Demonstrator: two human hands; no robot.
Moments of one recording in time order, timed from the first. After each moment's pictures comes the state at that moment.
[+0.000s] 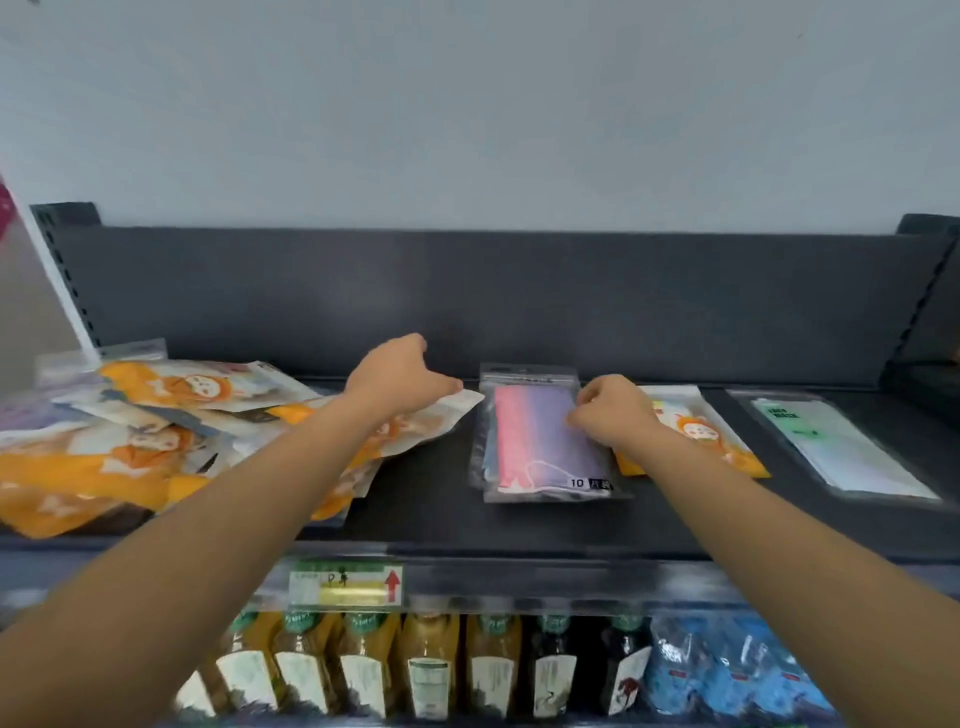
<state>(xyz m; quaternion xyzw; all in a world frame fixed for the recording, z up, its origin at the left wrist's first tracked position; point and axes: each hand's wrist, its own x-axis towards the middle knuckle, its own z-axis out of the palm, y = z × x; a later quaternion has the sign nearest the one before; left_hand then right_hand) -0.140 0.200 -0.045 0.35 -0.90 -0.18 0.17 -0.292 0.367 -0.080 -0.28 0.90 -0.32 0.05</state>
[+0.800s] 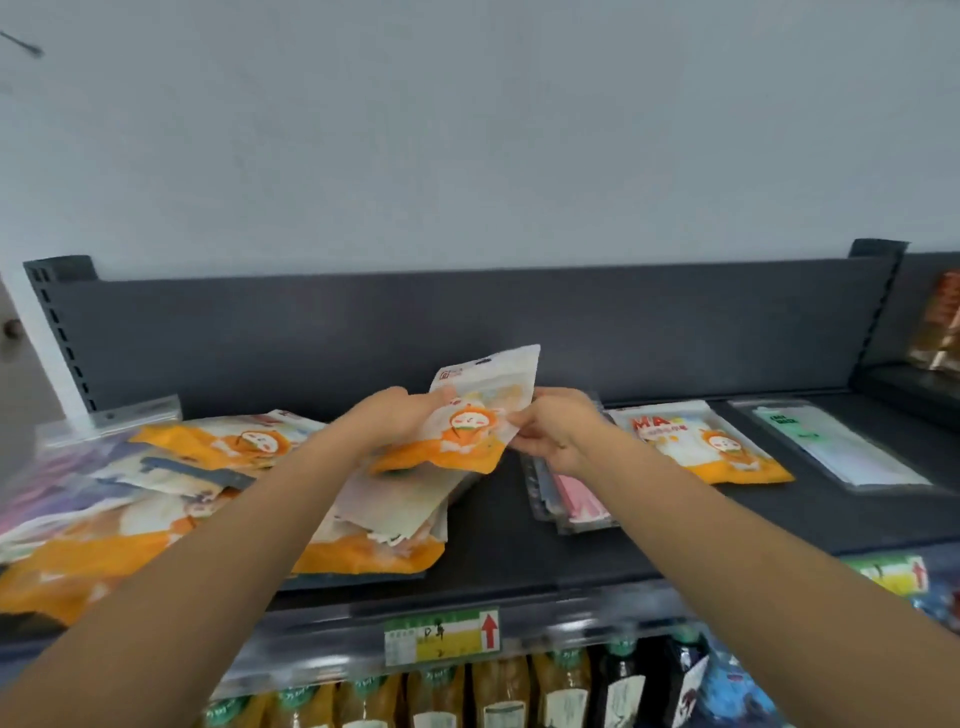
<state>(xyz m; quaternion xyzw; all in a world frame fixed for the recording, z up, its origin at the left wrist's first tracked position) -0.108 0.115 -0.043 0.35 -0.88 -0.30 0.04 -0.192 0.279 -0.045 -0.11 0.62 -0.71 0.30</state>
